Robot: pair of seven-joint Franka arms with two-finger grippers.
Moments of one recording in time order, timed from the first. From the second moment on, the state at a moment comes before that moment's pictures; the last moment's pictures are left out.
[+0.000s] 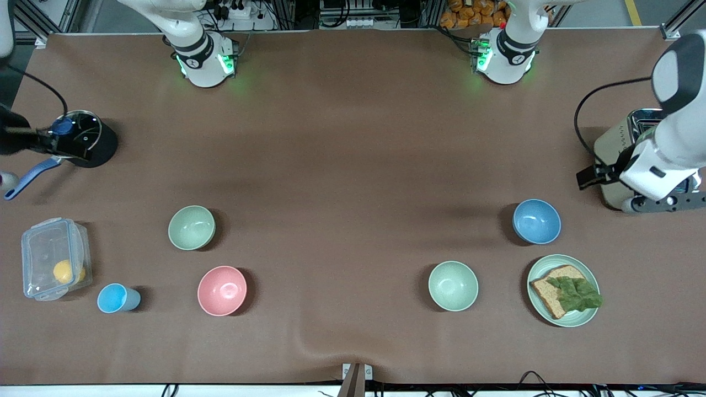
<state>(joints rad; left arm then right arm) 0.02 0.13 -0.05 -1.77 0.09 1.84 -0.11 -0.13 0.16 0.04 -1.52 0.00 1.44 0.10</state>
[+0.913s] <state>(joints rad) 0.12 0.39 -0.05 -2.01 0.09 2.29 -0.11 -0.23 0.51 0.04 -1.74 0.20 2.04 0.22</state>
